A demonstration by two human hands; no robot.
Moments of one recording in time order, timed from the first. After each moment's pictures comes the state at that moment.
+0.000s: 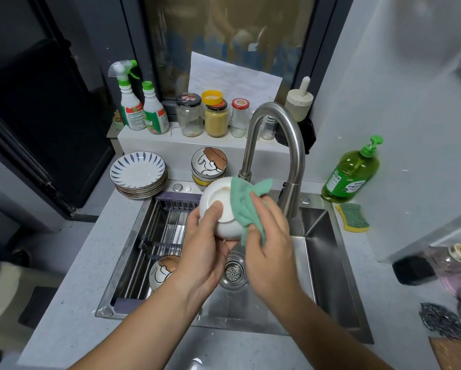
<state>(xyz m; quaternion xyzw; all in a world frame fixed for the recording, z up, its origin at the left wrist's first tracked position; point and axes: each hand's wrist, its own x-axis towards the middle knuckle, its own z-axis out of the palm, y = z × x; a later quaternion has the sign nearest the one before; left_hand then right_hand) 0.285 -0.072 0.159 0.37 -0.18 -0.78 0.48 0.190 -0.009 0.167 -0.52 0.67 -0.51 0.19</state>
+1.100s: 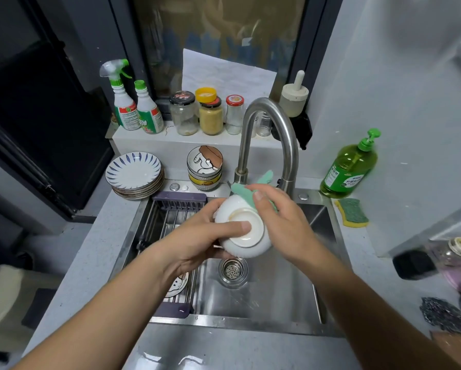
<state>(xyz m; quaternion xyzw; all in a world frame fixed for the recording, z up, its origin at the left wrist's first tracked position) 0.298 -0.094 0.177 0.40 -0.46 -0.76 0.20 0.127 -0.039 0.186 -0.52 0.66 -0.45 0.32</state>
